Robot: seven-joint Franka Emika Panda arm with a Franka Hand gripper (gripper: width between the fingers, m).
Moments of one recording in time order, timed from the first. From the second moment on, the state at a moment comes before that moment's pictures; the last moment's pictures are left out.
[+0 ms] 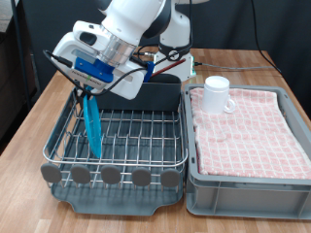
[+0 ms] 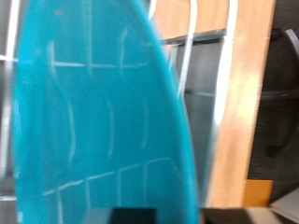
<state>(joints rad) 0.14 0.13 -0.48 -2.31 -0.77 2.65 0.89</state>
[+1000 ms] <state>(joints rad) 0.14 0.01 -0.47 -2.24 -0.37 2.48 0.49</state>
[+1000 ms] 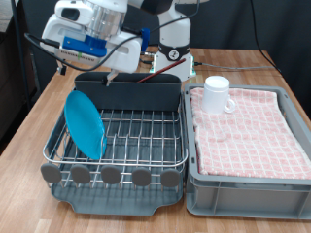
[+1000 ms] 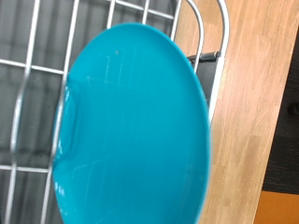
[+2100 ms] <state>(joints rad) 0.18 -0.11 -0.39 -2.12 -0.28 2.14 0.39</state>
